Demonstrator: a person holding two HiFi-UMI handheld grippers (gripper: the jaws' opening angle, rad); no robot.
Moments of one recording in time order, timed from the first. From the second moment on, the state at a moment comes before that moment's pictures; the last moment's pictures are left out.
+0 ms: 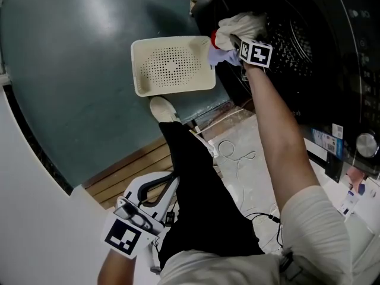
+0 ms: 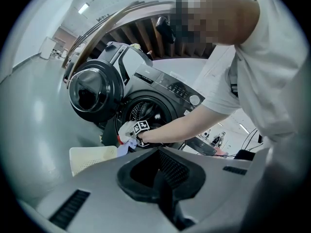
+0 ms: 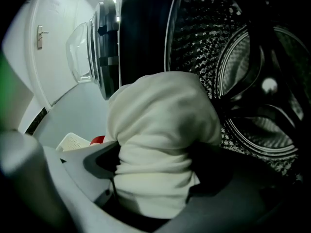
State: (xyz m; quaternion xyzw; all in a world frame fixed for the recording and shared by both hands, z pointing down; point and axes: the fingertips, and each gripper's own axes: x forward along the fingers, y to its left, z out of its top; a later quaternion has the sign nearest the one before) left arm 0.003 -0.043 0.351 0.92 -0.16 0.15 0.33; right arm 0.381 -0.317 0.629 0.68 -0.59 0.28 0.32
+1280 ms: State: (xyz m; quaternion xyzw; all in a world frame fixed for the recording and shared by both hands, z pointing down) left arm 0.003 0.035 0.299 0.93 -0.17 0.14 0.30; right arm 0.315 -0.255 0.459 0.67 -0.69 0.22 0.18
